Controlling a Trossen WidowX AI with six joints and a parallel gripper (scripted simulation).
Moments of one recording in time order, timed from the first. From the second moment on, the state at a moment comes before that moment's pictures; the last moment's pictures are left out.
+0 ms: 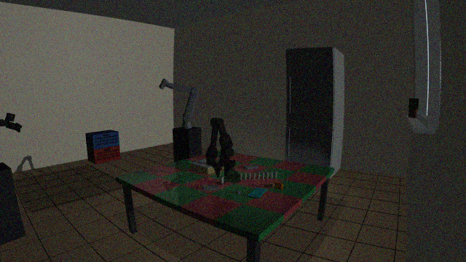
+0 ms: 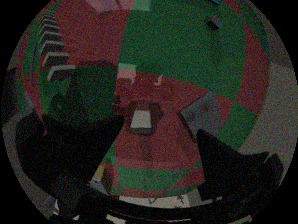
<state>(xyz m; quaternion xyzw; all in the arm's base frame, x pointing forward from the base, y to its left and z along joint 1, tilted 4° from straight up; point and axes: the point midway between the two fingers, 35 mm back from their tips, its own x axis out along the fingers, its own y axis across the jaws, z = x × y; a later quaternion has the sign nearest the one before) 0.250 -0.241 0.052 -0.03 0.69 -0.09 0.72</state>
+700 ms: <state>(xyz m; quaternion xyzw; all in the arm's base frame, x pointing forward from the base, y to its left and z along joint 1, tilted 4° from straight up) 0.236 -0.224 0.036 0.00 0.68 0.01 0.73</state>
